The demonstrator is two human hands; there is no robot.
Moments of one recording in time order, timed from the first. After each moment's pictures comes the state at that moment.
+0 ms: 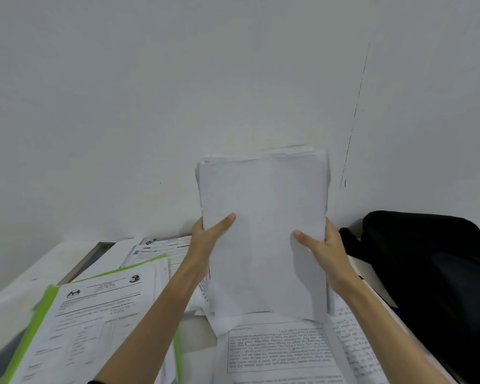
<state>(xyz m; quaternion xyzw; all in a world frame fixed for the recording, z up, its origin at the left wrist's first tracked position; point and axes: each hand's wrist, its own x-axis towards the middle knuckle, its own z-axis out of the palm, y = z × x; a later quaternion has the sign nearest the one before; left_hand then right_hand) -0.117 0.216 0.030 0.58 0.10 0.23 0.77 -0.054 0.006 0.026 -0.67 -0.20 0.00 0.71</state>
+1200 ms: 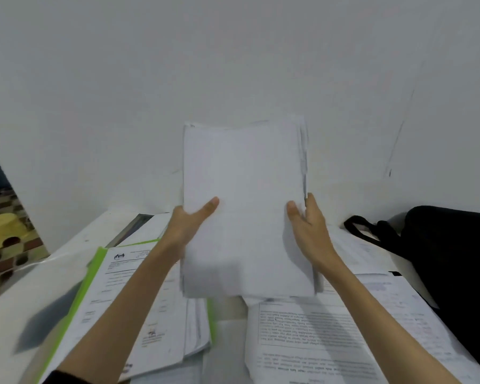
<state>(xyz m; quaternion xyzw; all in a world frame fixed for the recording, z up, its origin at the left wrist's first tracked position) -0.181 0.279 0.039 0.67 0.24 0.28 0.65 -0.085 0.084 0.034 -0.75 -0.26 -0.02 0.61</state>
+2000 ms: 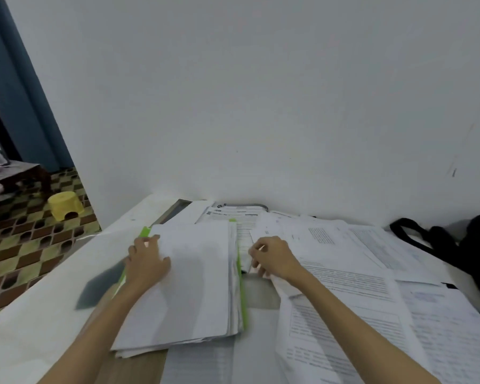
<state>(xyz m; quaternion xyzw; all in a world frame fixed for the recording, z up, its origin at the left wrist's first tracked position) -0.283 0.381 -0.064 0.85 0.48 0.13 0.15 -0.120 0.172 -0.028 -0.81 -0.34 0.23 0.42</state>
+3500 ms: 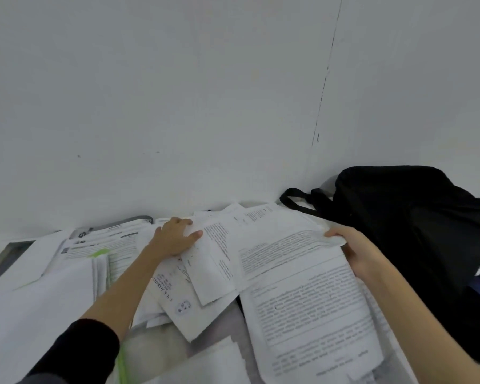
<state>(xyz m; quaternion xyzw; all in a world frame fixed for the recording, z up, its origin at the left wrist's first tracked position) 0.018 0.291 -0.089 0.98 0.12 -0.05 0.16 0.019 -0.072 -0.028 -0.60 0.17 0.19 0.76</state>
